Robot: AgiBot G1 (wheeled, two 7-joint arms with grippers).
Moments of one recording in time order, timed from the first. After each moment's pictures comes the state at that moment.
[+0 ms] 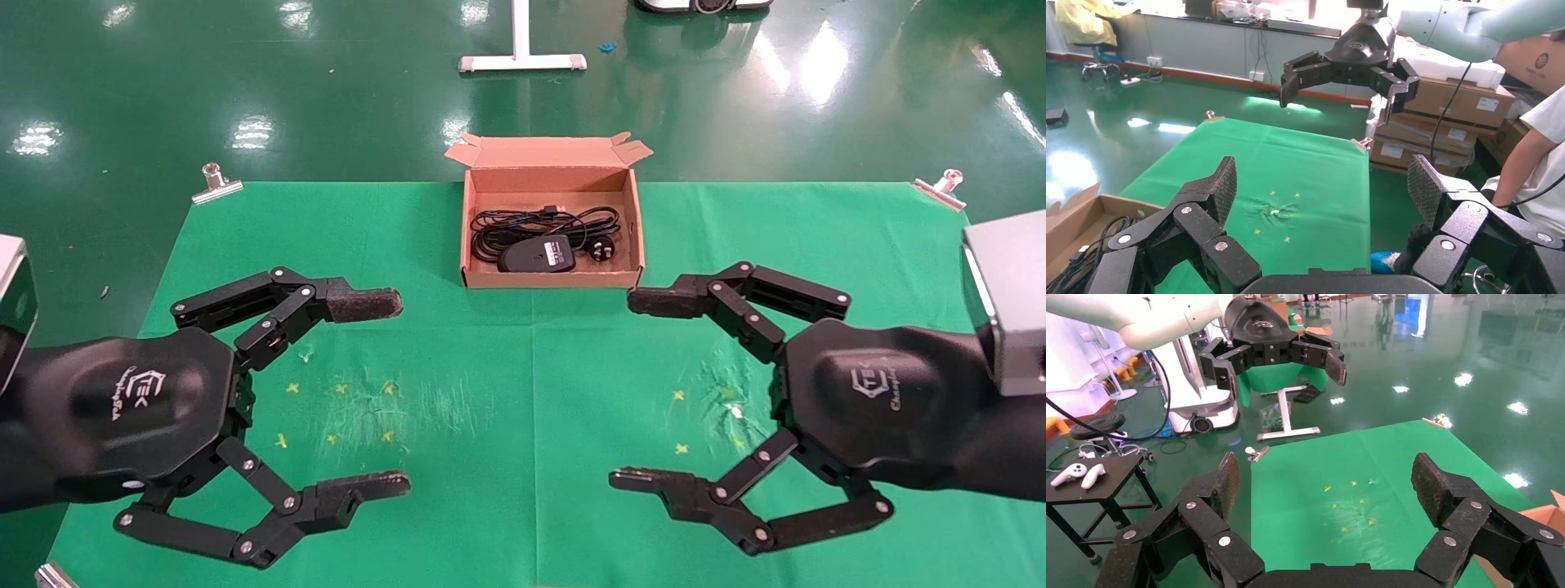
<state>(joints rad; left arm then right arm) -1.06 0.60 0.26 -1.30 0.70 1.51 -0.18 1.07 -0.61 -0.28 1.28 -0.73 -1.50 0.19</state>
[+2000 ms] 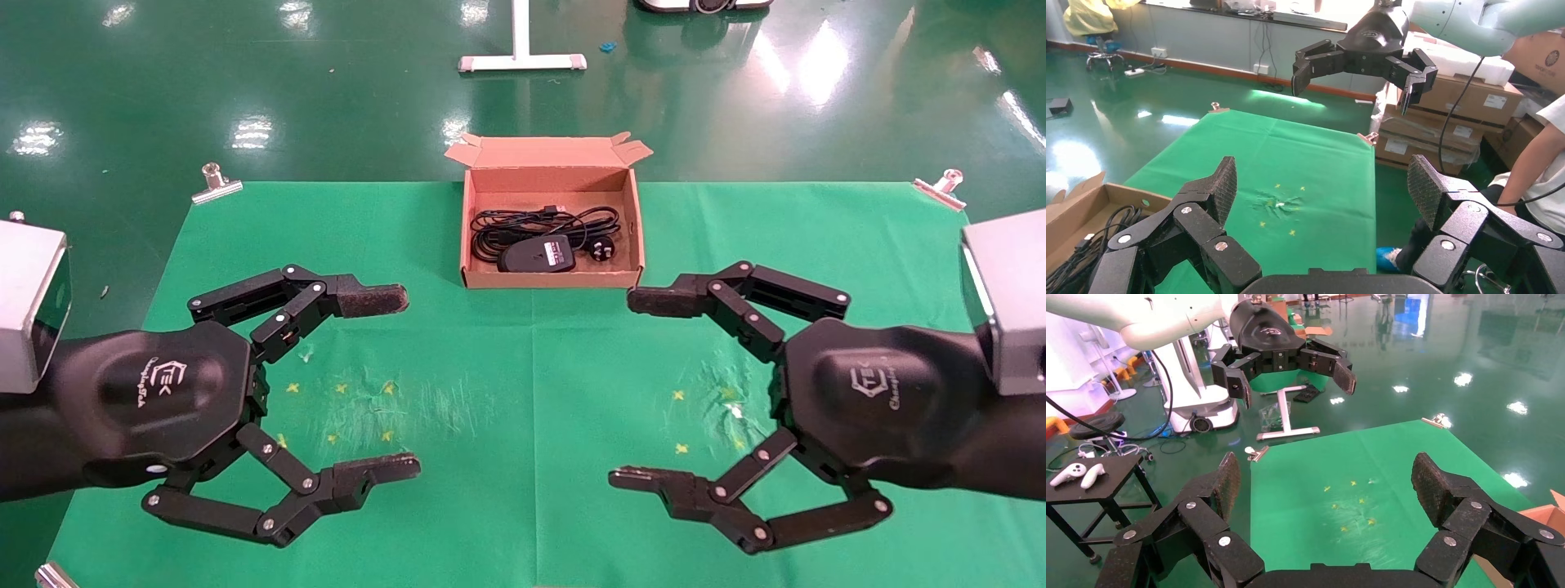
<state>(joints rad) -1.08 0.61 0.28 -1.28 0.73 1.49 -0.19 1.08 -0.61 -0.28 1.28 -0.73 -1.49 0.19</state>
